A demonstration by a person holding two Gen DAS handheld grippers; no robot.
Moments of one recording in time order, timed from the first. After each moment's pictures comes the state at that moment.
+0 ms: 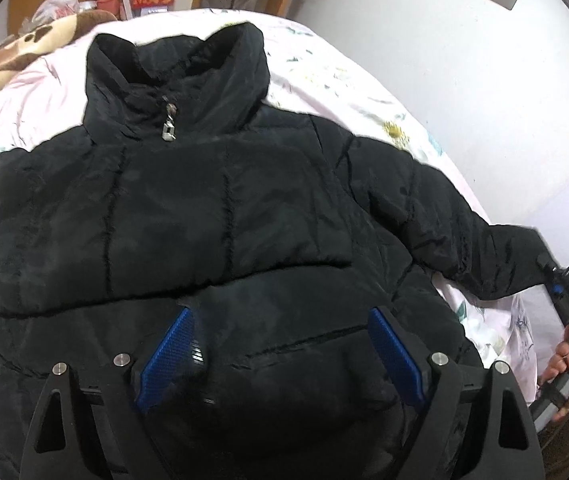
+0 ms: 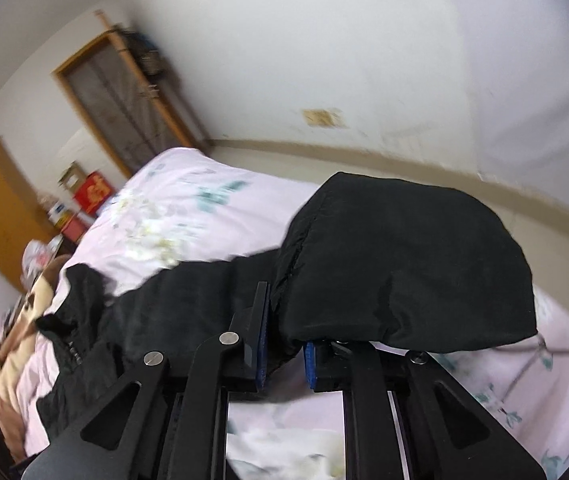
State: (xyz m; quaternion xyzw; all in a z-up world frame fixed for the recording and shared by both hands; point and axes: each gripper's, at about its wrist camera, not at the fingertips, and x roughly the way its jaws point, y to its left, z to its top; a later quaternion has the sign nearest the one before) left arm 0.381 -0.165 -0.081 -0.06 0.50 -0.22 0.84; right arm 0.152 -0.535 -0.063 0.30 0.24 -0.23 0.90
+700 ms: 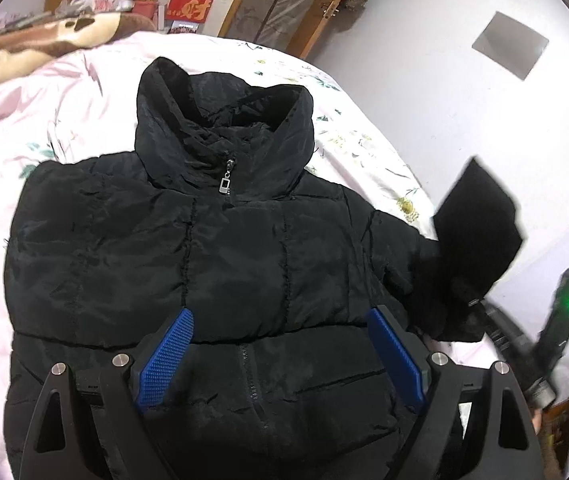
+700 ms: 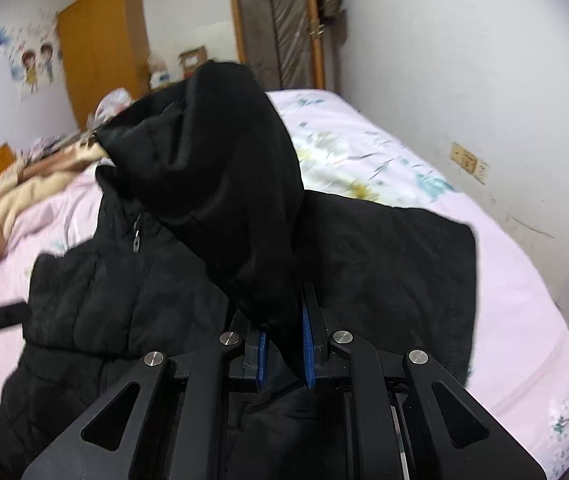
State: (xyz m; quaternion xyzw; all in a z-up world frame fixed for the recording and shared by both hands) left arm 0.403 -0.093 -0.057 -0.15 0.46 -0.21 0.85; right arm 0.274 -0.366 -0.073 0.06 0.33 -0.05 0.94
